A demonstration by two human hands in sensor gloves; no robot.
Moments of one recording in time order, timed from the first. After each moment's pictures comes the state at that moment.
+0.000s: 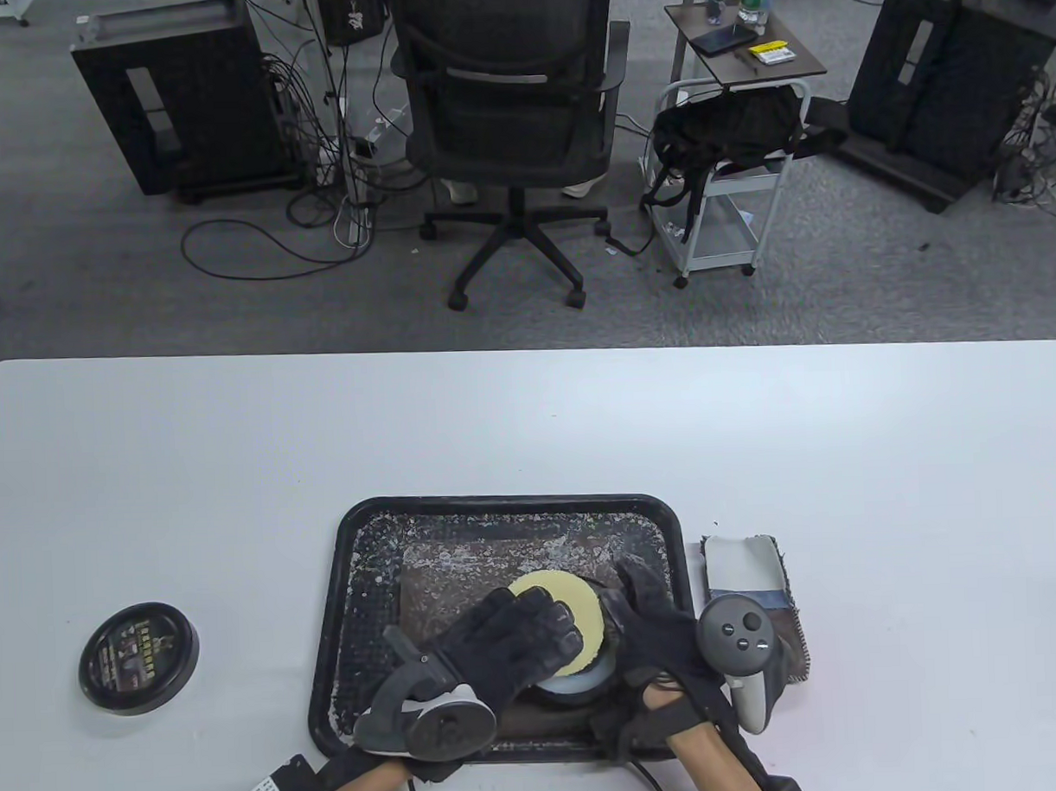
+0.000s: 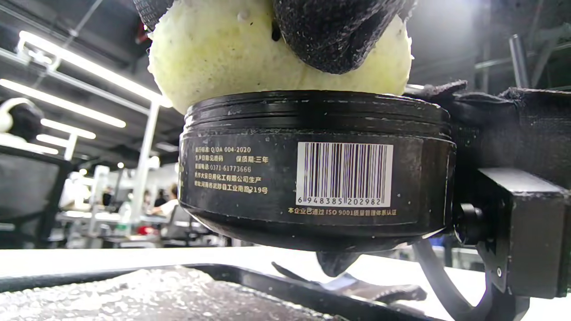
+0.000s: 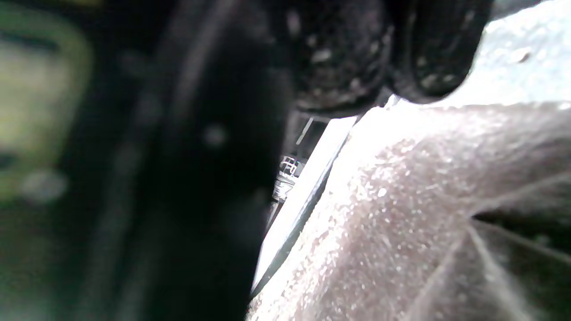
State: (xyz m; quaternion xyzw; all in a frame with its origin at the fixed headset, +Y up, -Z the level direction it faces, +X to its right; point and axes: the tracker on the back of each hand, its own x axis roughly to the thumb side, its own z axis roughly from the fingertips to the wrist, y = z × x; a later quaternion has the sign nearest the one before) left_hand -0.086 -0.704 -0.270 0.23 -0.38 0.16 0.88; right_hand 0.159 -0.740 -0.321 0.03 -0.05 0.84 0.54
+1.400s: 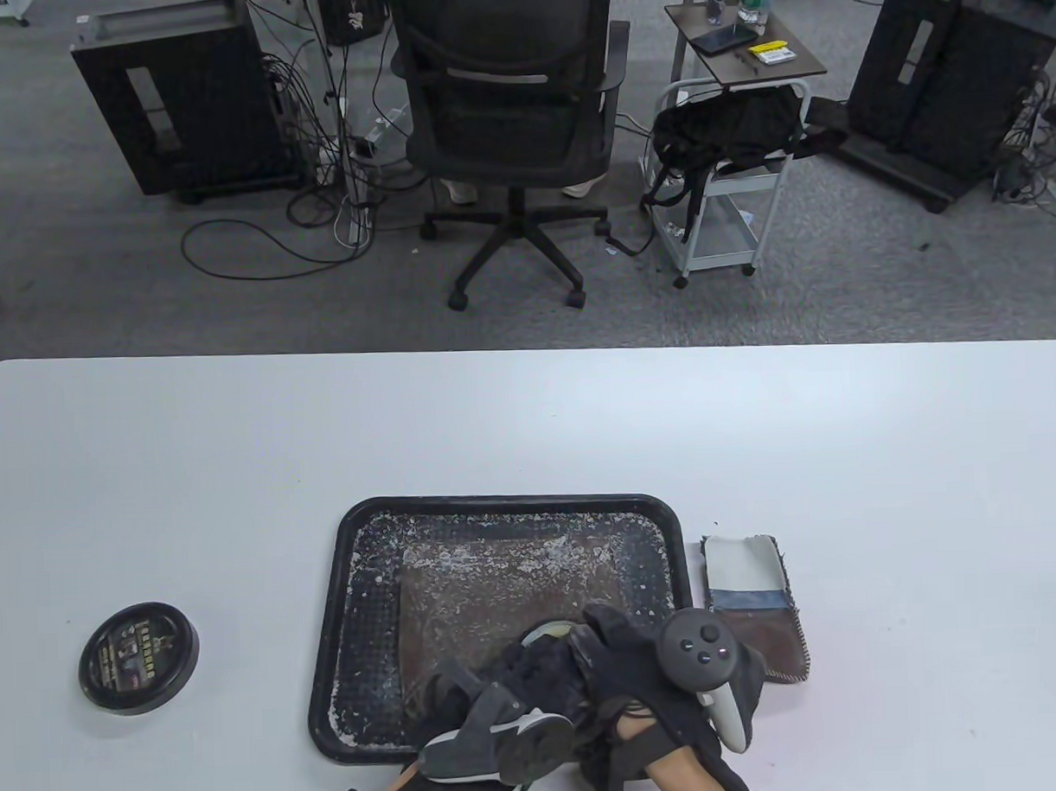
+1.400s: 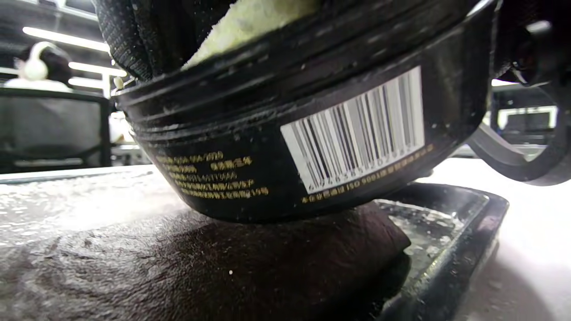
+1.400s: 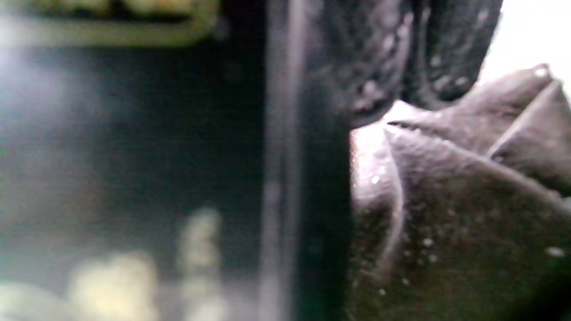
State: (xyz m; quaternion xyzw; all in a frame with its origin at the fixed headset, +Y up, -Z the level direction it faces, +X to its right) left_hand -0.033 -0.725 -0.254 0.10 -0.32 0.04 0.94; right_hand 0.132 -0.742 -0.300 0.03 0.02 0.89 0.45
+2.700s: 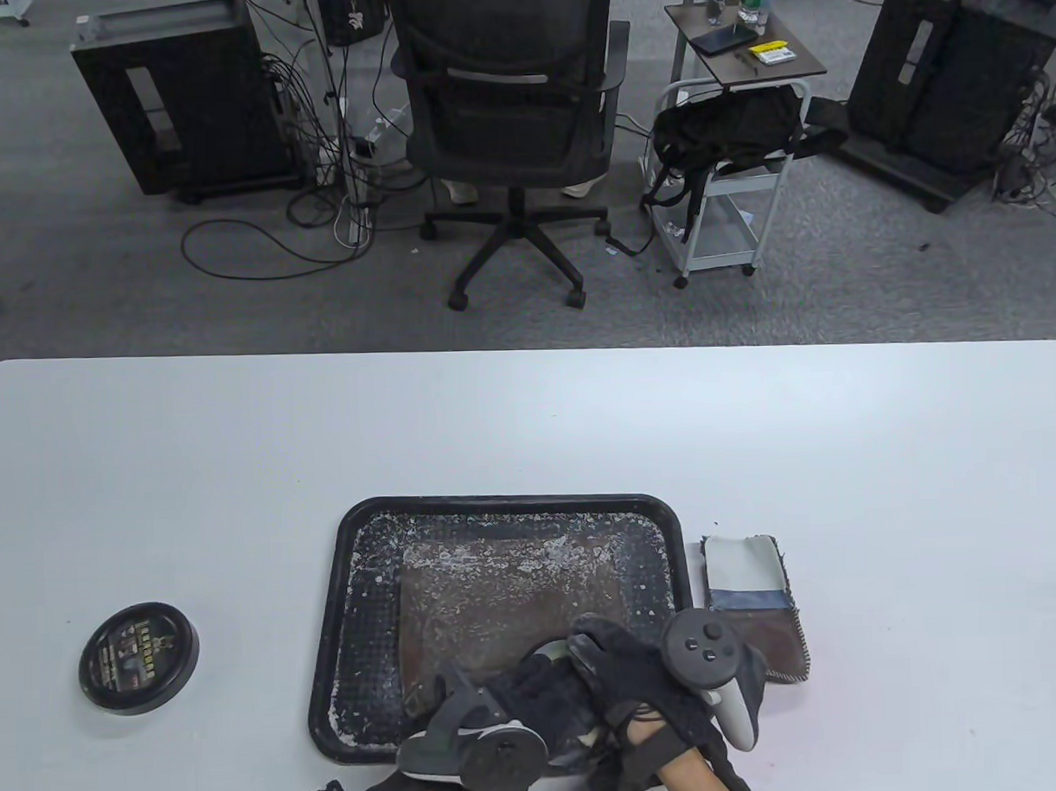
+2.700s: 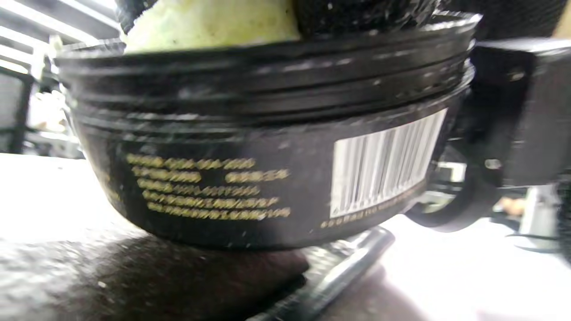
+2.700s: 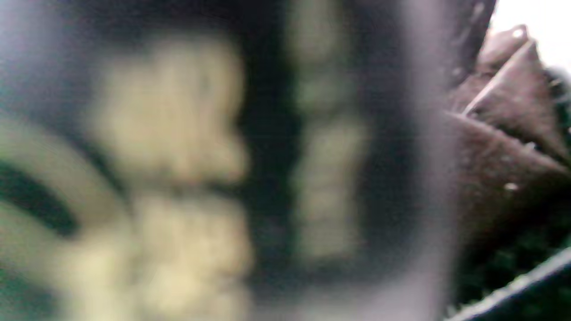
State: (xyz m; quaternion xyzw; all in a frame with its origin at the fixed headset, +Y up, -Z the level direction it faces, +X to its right) left_hand -0.044 -0.724 -0.247 0.12 -0.40 0.13 0.90; right_hand 0.134 -0.748 -0.298 0.05 0.07 0.88 0.47
